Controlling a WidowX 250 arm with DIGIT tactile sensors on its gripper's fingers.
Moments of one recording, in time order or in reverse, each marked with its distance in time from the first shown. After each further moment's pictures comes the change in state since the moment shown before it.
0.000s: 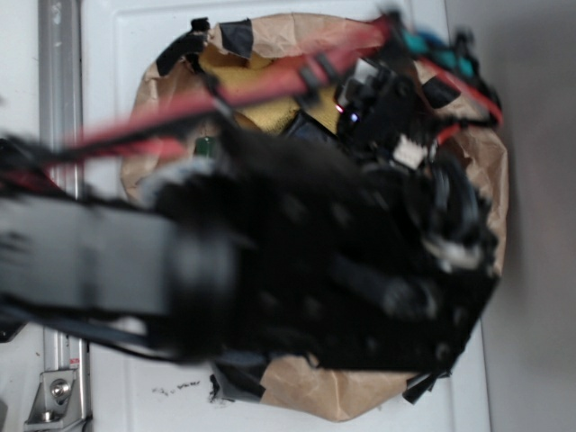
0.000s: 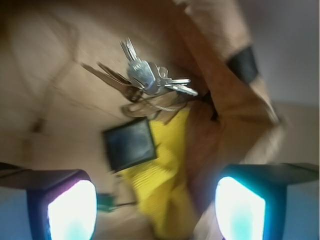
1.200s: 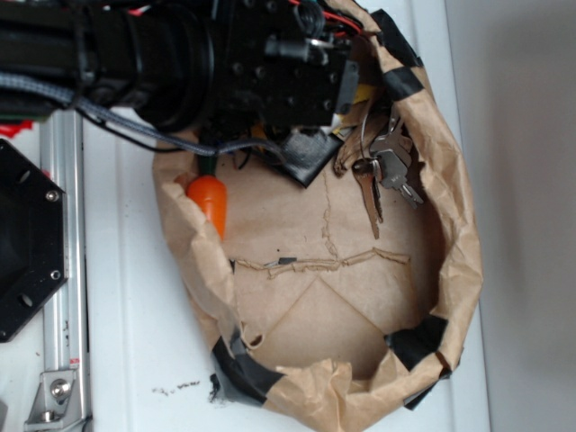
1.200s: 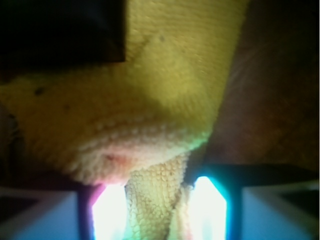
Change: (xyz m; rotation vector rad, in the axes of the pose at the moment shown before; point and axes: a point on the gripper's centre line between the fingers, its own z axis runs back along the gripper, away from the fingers) arm -0.058 0.012 -0.110 -0.131 0.003 -0.051
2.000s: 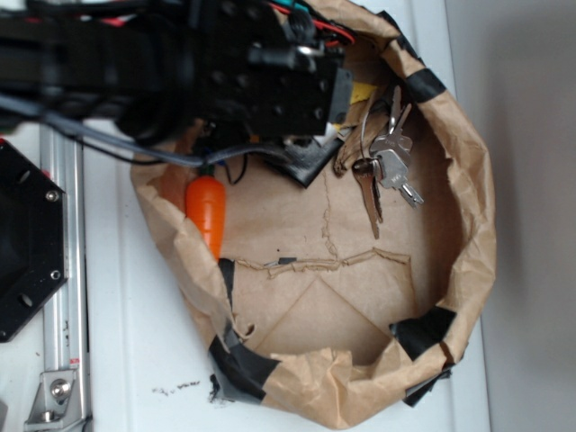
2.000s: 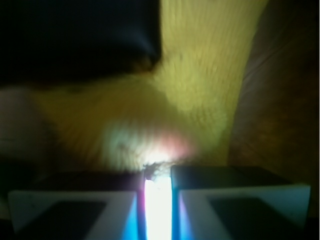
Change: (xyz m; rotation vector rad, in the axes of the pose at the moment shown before) arm 0.005 -0.008 0.033 -0.045 -0.102 0.046
